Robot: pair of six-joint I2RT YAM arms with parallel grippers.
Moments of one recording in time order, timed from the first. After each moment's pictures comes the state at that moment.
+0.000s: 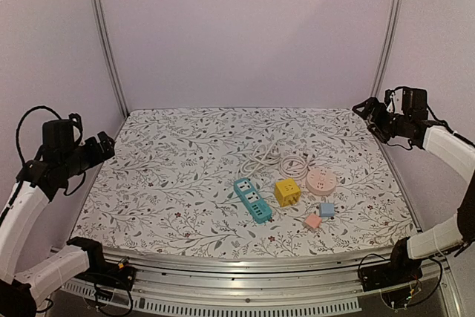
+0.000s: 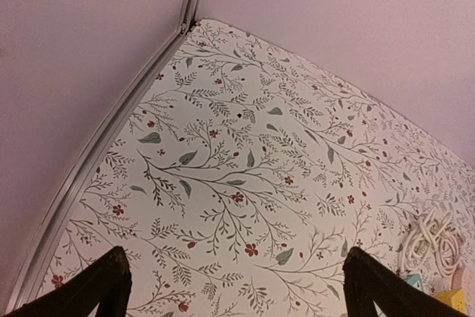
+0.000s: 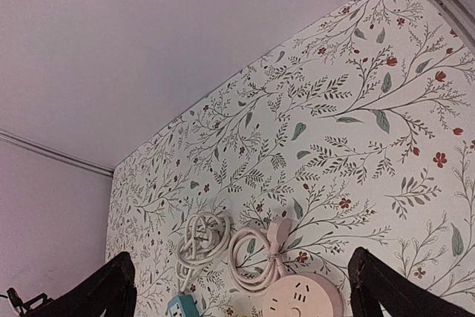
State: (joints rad) left arm -0.07 0.71 0.73 -0.54 -0.15 -0.44; right arm -0.05 1.31 0.98 -0.16 -0.44 0.67
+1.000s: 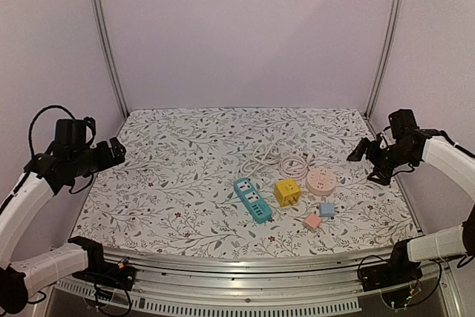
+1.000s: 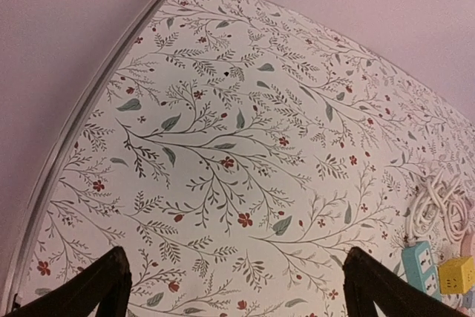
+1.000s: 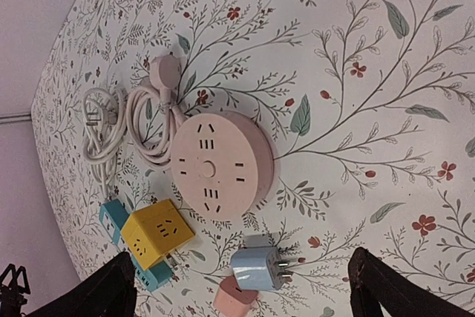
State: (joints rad) left arm -0.15 0.80 0.74 -0.59 -0.15 -0.45; right arm 0.04 1.21 0.88 -0.68 -0.33 0.68
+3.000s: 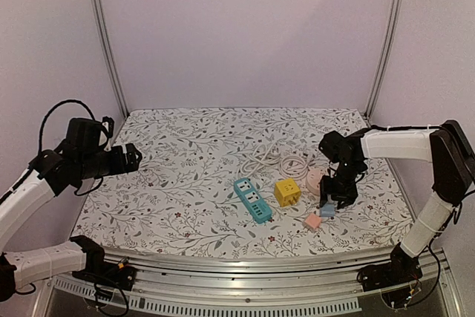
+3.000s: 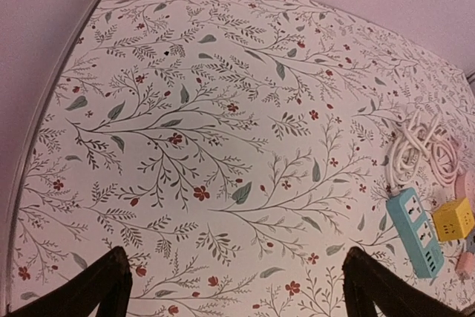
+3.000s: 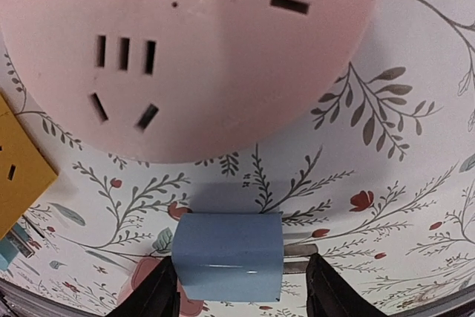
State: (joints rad) left arm -0.38 0.82 0.77 -0.64 -0.19 -0.44; right arm 0.53 1.67 1.03 -0.90 -0.08 0.69
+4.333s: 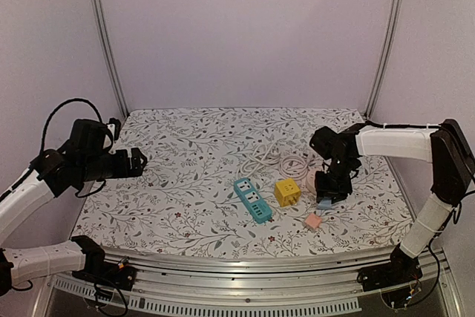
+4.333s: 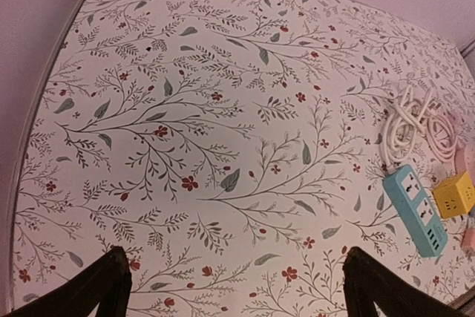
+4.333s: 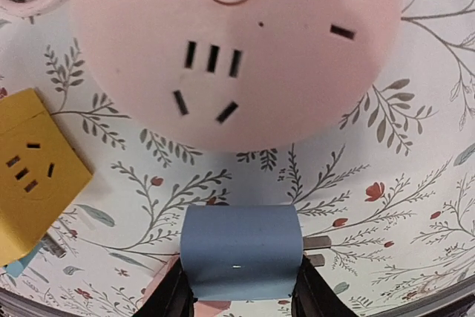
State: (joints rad) left arm -0.48 0.82 0.77 -0.67 -0.24 -0.44; right arm 0.61 1.69 1.08 -0.93 0.01 0.76
